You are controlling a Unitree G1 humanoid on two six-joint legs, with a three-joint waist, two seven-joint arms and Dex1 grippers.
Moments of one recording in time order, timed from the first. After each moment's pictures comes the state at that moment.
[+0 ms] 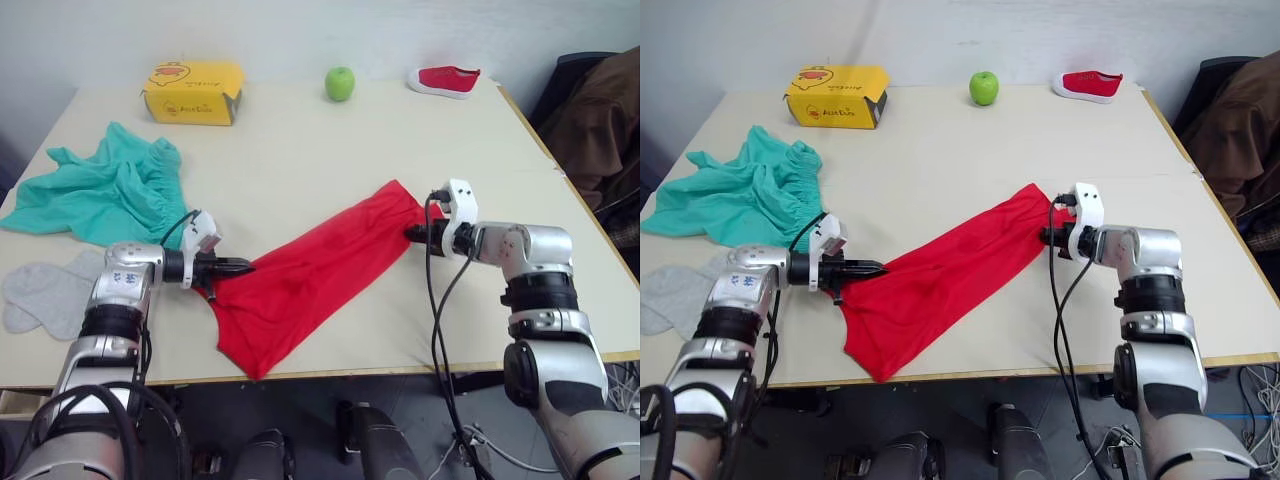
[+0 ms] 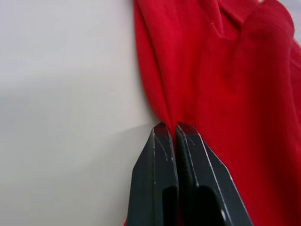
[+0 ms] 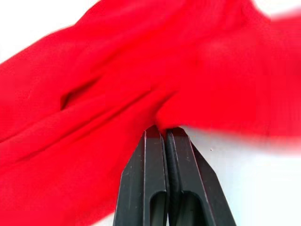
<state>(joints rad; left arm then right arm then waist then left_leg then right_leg) -0.57 0.59 0.06 0.44 -0.14 0.37 -1.19 -1.02 -0.41 -0.12 0.76 0.24 0.86 0.55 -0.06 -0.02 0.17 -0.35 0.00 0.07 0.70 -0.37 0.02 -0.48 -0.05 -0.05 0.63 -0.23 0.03</state>
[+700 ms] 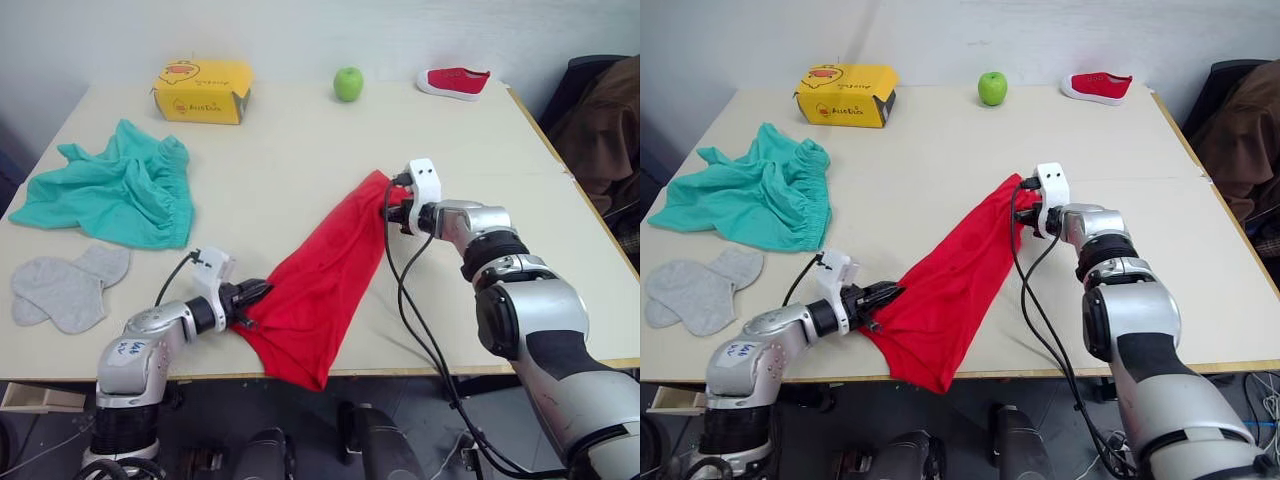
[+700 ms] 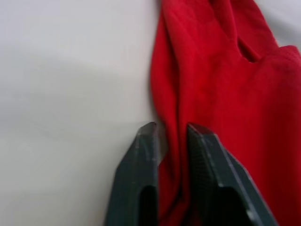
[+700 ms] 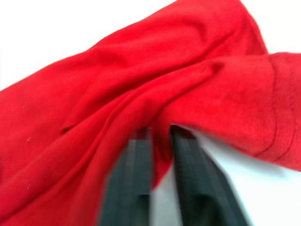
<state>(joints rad) -0.24 0.45 0.18 -0.22 -0.35 0.86 -0.66 -1.25 -0.35 -0.06 1.24 0.08 0.47 0.64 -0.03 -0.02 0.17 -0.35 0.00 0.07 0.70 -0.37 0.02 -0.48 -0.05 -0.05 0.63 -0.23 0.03</state>
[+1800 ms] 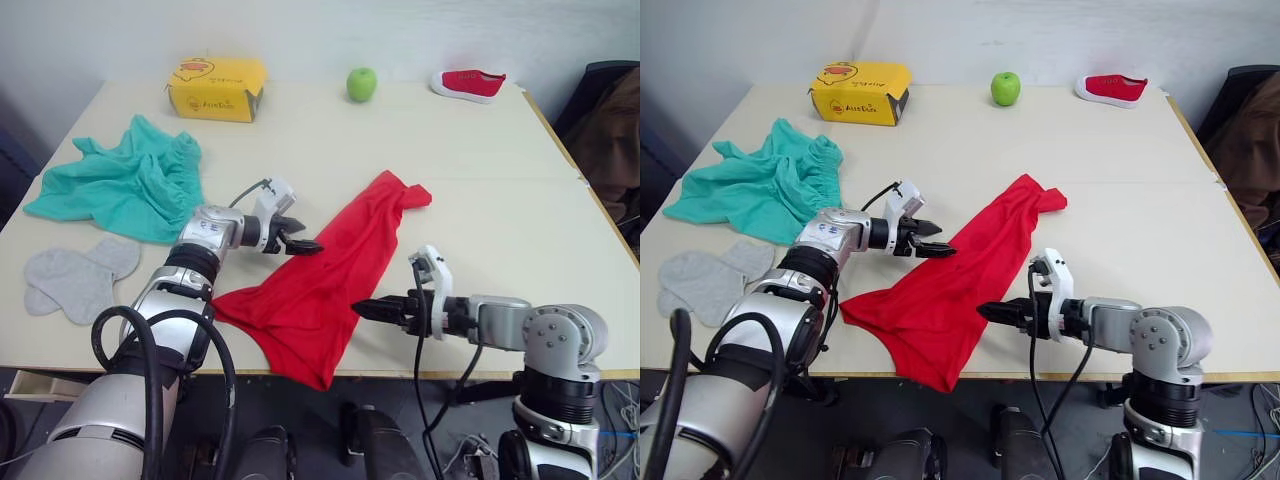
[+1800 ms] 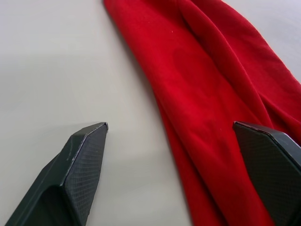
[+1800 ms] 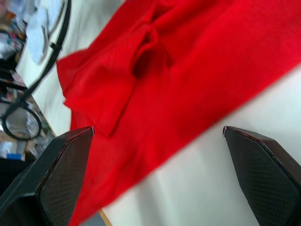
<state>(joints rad) -1.18 0.32 -0.13 1.21 -0.05 0.23 -1.01 -0.43 -0.26 -0.29 -0.31 0.84 1.59 0.37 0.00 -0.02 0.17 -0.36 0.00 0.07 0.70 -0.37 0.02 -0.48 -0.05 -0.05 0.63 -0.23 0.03</state>
